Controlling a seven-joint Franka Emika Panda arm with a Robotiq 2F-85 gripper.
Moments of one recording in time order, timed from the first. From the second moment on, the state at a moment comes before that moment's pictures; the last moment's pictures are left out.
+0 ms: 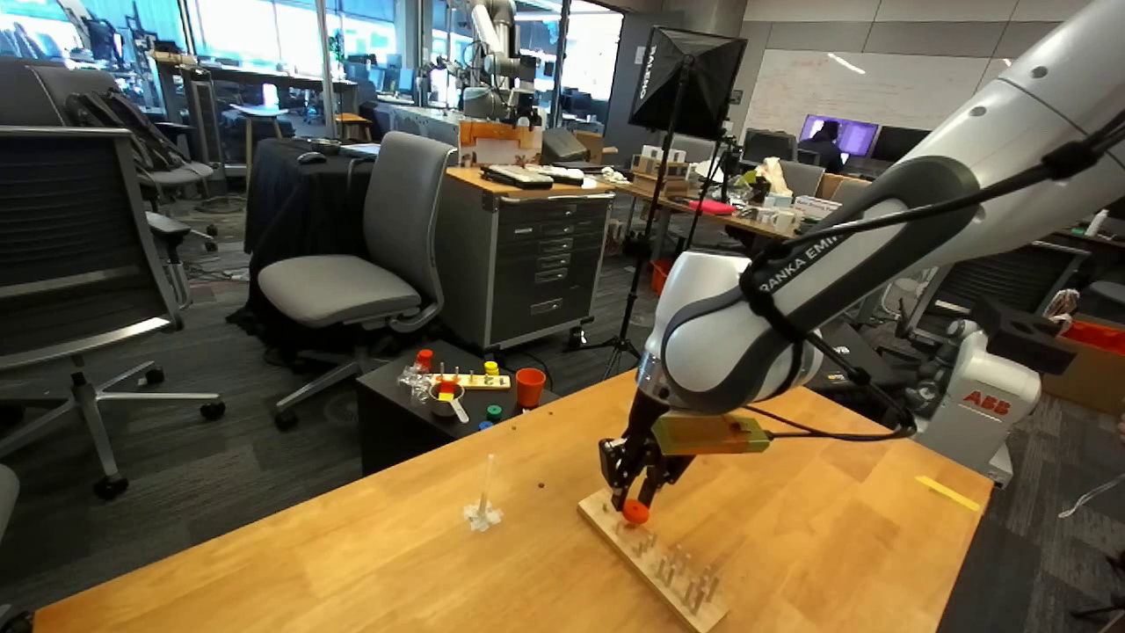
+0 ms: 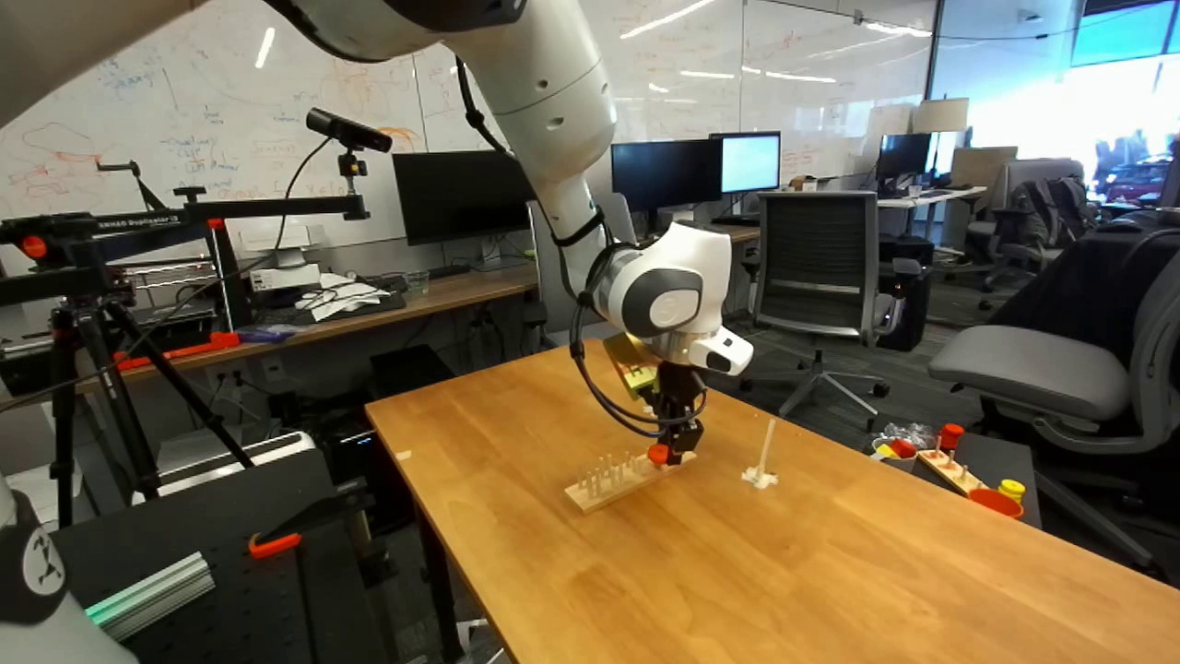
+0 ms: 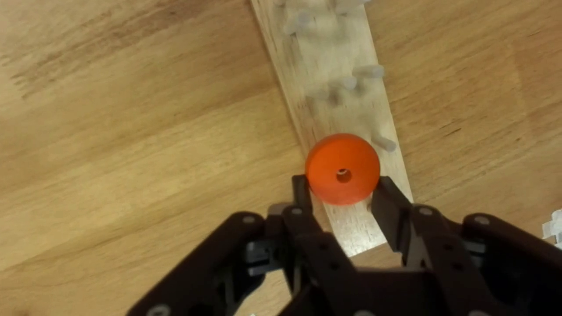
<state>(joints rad) 0.17 0.99 0.03 -1.63 0.22 2.61 0.34</state>
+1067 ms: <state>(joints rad) 0.19 1.02 0.03 -1.57 0.21 2.59 0.34</state>
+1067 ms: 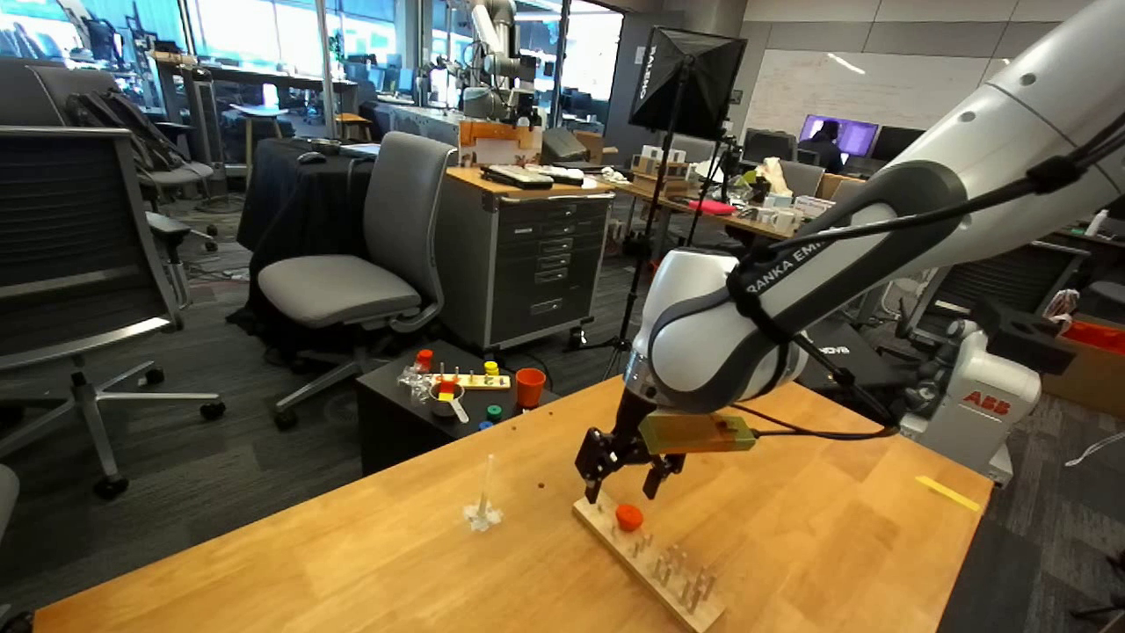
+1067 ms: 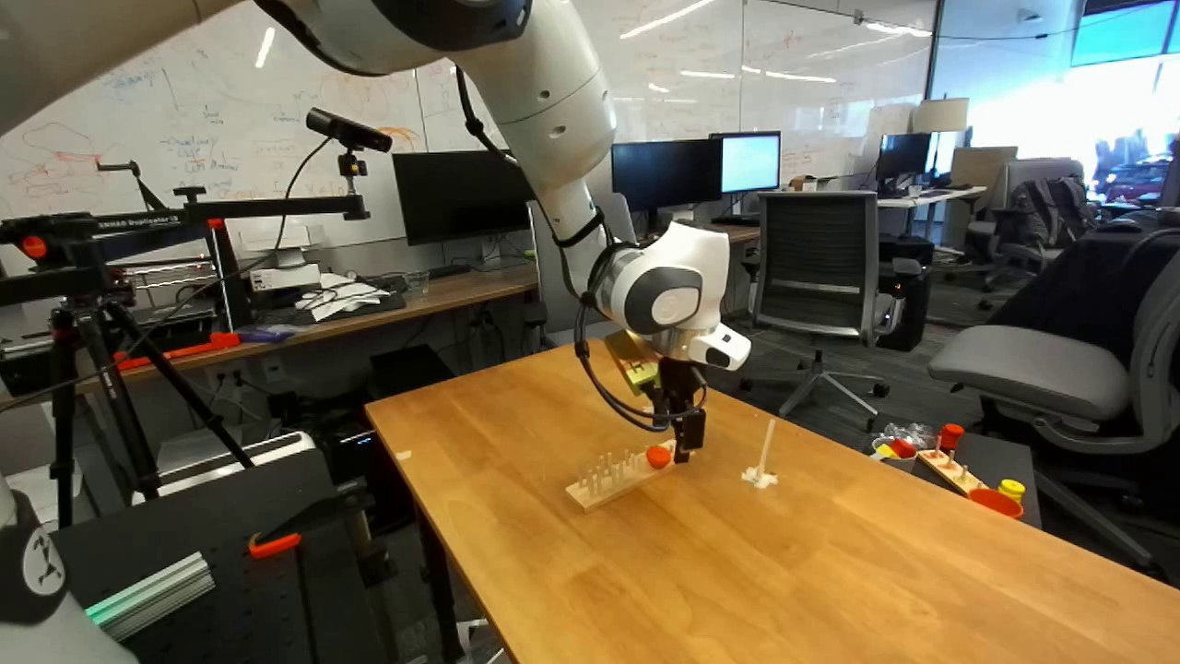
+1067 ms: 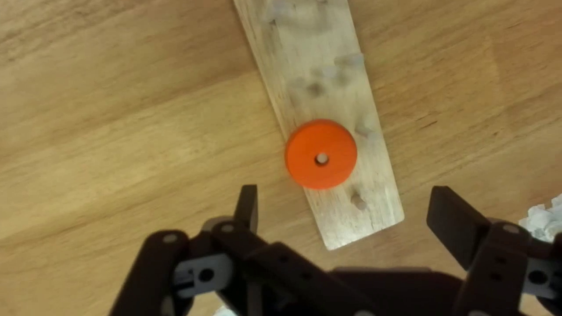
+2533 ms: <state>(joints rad) 0.14 1.01 0.13 -1.57 0.25 2.59 0.31</state>
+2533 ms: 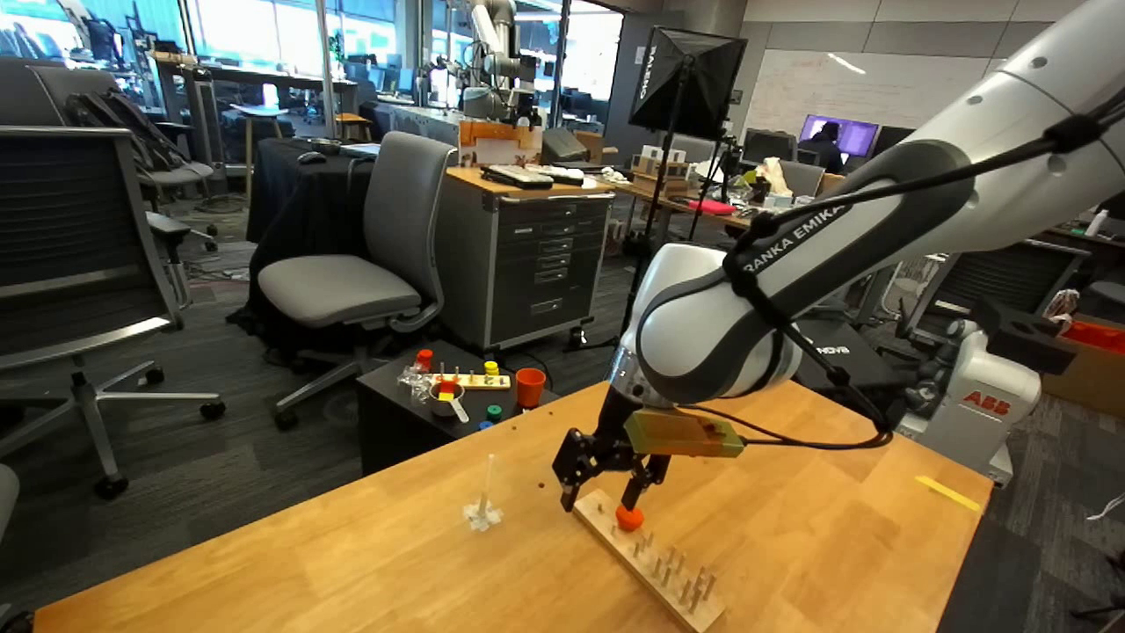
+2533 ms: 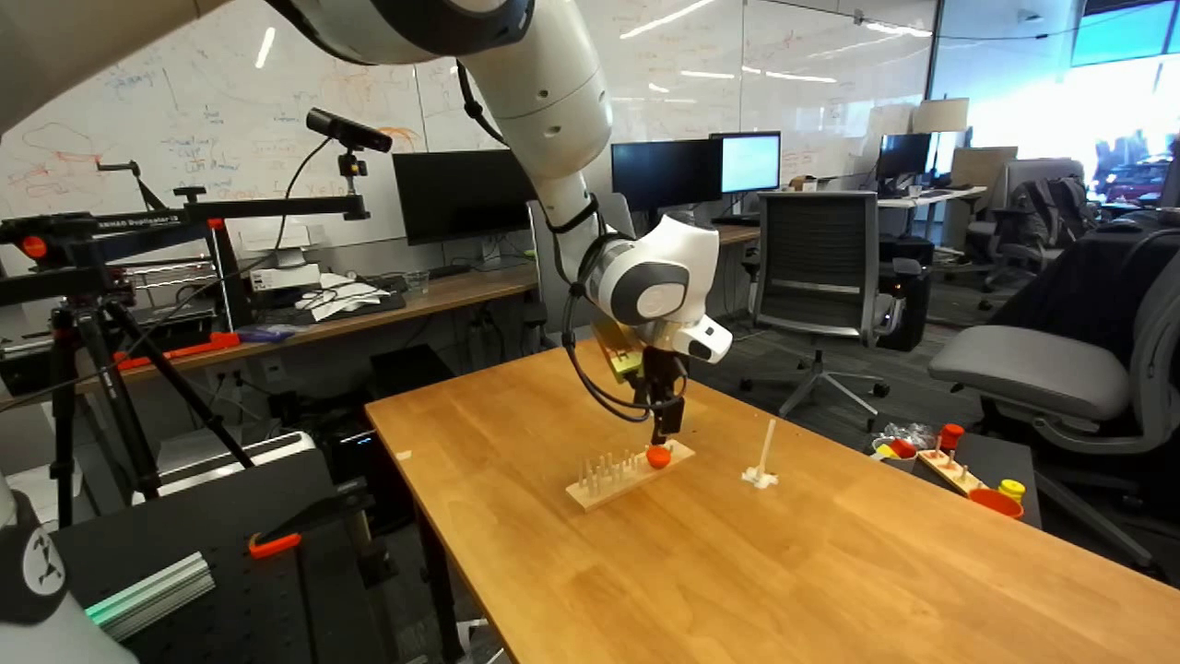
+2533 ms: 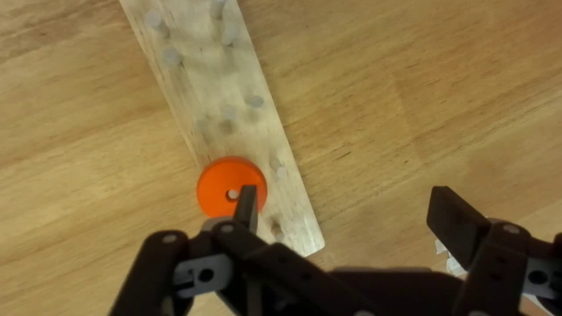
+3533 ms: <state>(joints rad) 0.09 1.05 0.14 -1.57 0.27 2.59 0.29</state>
